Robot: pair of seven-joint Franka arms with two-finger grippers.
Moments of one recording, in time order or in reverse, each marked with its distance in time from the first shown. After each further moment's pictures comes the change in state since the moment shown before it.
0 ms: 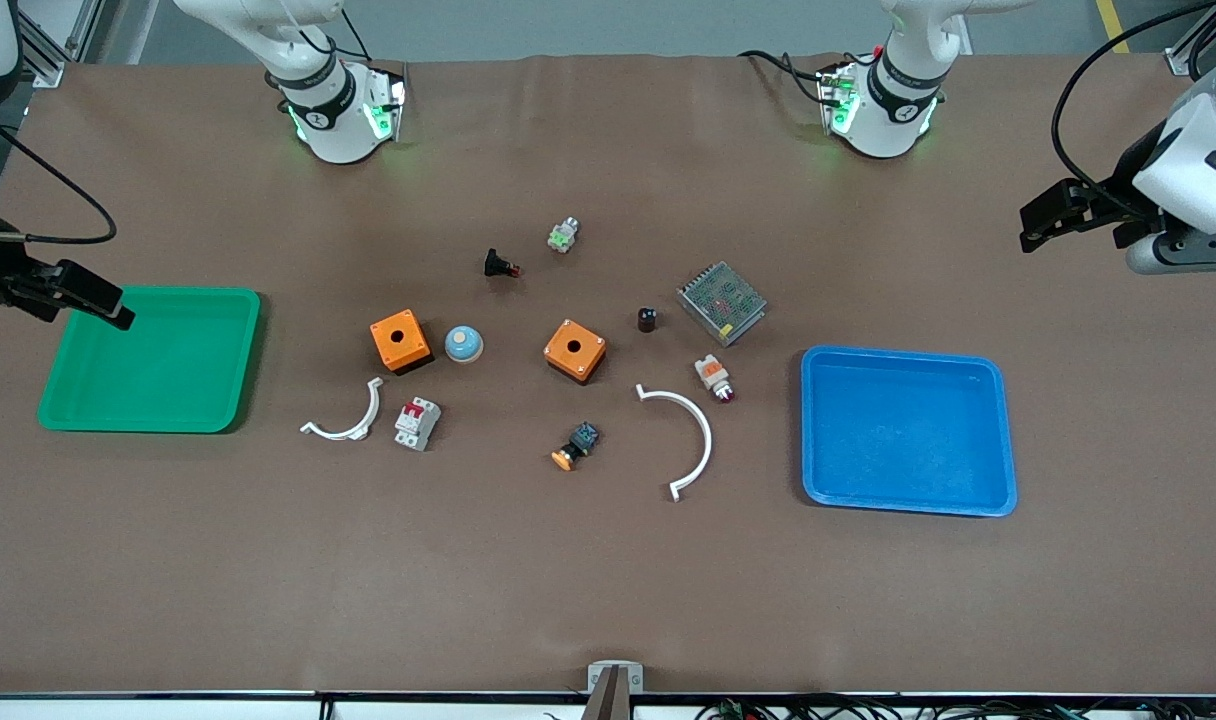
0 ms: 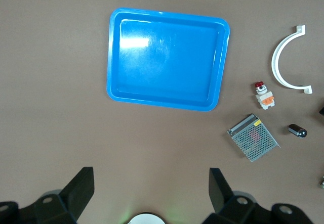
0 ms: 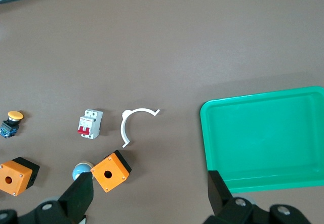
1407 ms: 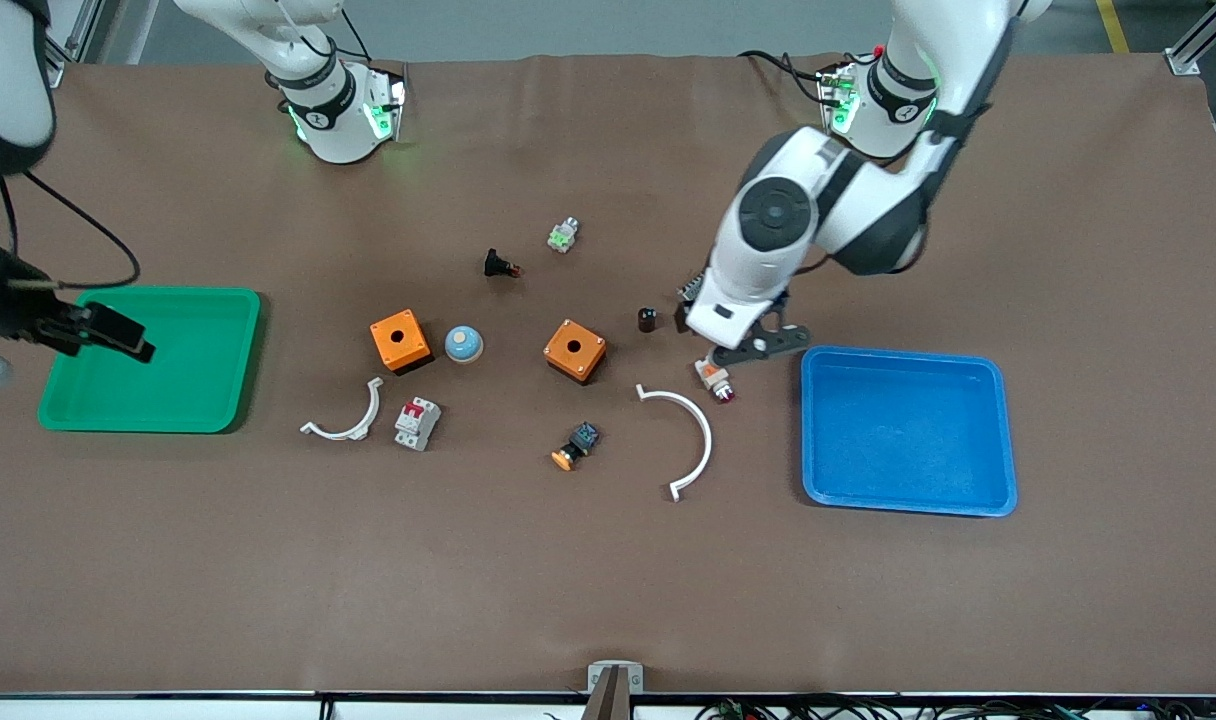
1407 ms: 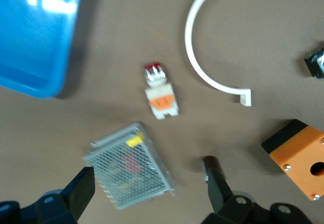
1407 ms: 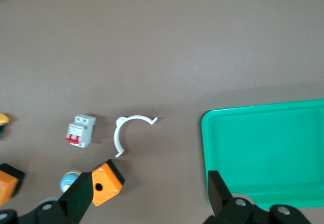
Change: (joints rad) left arm -0.512 0.347 -0.044 -0.356 0.002 0.687 -0.805; right arm -0.006 0.126 0.001 -0.006 0.000 0.088 -0.065
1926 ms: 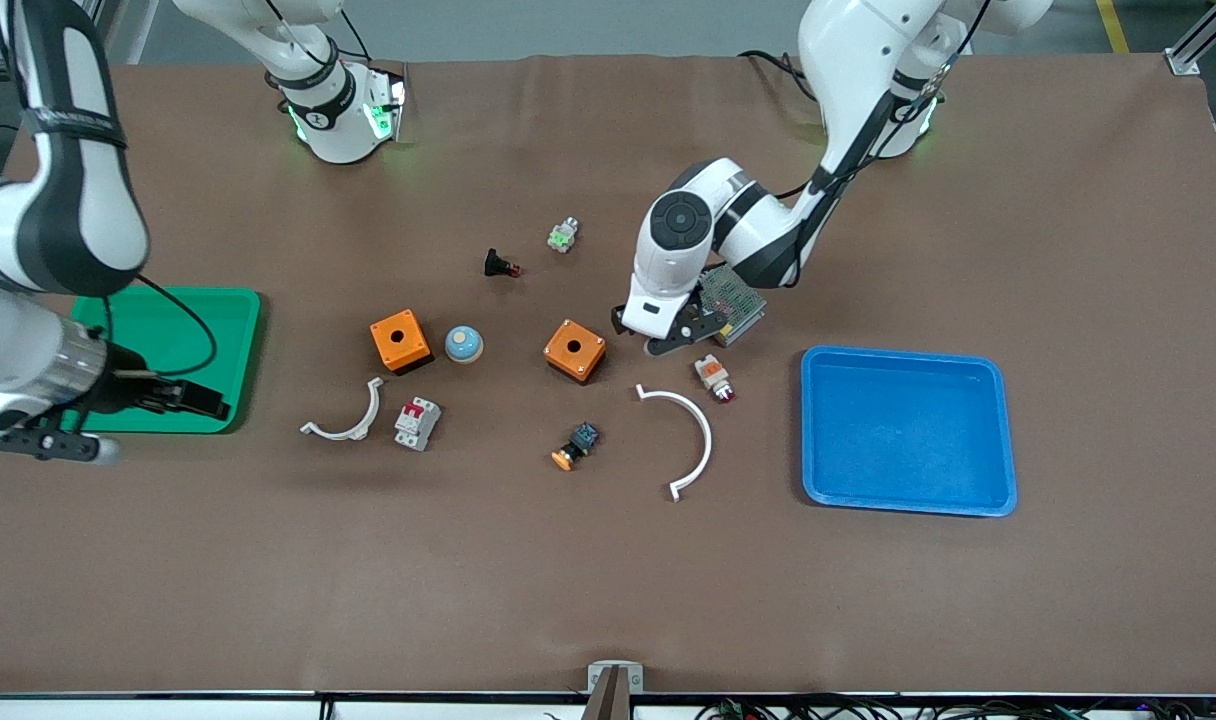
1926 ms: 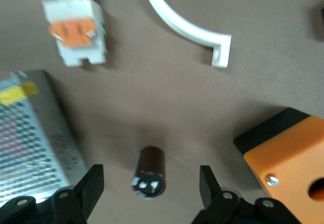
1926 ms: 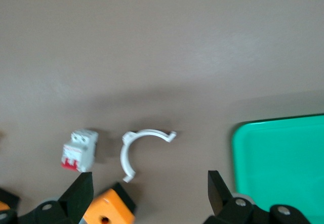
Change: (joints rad) left arm -0.134 0.209 -0.001 -0.022 0.000 0.298 -0.277; right arm 0.058 0.183 0.016 0.000 0.053 0.155 0.138
